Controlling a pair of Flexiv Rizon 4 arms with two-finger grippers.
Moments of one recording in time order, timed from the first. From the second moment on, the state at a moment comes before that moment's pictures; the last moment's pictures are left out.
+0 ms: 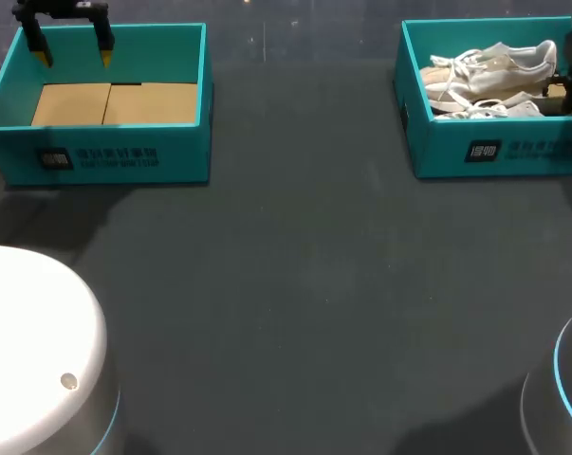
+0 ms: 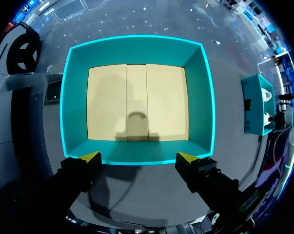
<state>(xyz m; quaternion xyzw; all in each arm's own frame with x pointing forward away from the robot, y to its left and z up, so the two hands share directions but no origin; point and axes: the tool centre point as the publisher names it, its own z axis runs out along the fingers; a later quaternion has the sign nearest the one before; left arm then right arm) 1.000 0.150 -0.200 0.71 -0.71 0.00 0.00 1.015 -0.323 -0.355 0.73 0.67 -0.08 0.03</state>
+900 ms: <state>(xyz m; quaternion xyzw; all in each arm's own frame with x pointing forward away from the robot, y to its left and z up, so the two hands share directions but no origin) 1.000 0.150 -0.200 0.71 -0.71 0.00 0.00 1.034 -0.335 -0.274 0.78 0.62 -0.08 0.06</state>
